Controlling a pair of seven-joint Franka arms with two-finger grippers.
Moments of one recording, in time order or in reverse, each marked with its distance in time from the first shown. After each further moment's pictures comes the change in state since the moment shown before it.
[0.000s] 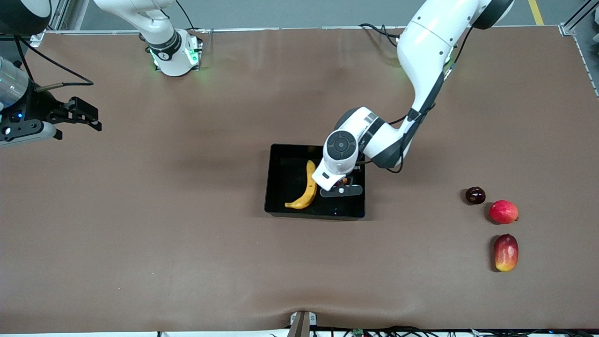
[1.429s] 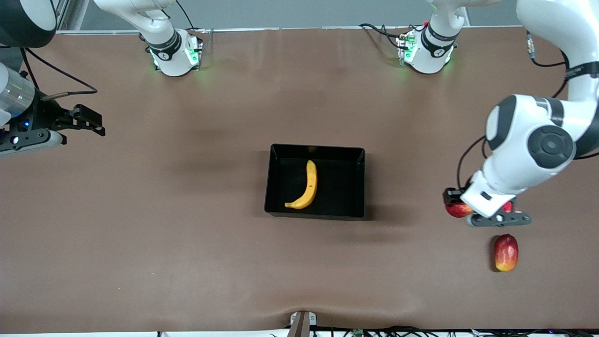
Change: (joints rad) left arm 0.497 -0.281 0.011 0.000 0.014 -0.144 0.519; right arm 0.000 0.031 -0.002 0.001 0.000 0.007 0.000
